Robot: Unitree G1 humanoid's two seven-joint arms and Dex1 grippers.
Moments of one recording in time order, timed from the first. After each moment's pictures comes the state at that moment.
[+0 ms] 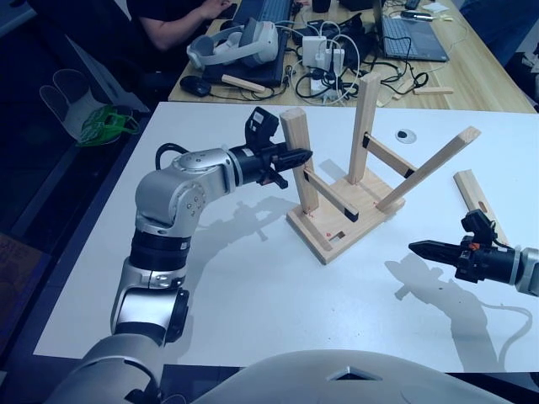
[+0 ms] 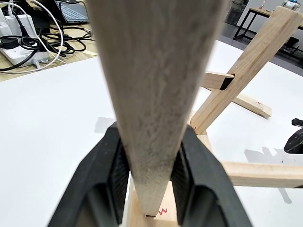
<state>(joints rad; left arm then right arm) -0.57 0.42 -0.10 -0.13 -0.56 0.95 -0.57 0.14 -0.82 -0.30 -0.32 0.84 1.10 0.90</state>
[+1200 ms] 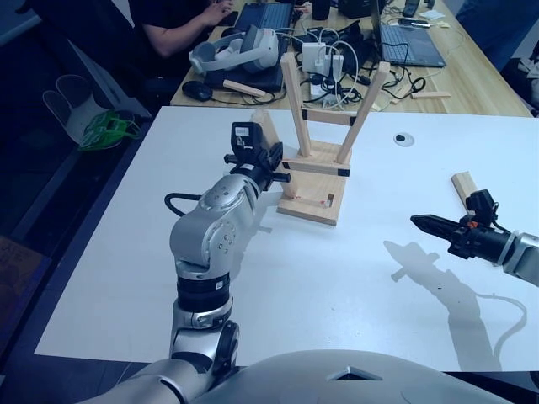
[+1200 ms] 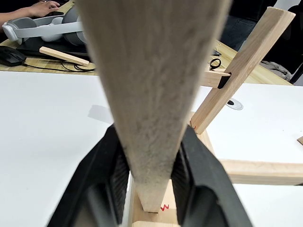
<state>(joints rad) -0.36 0.06 -0.02 -0.40 -0.32 0.99 0.06 0.04 -0.72 -0.30 -0.23 0.82 1.00 0.77</state>
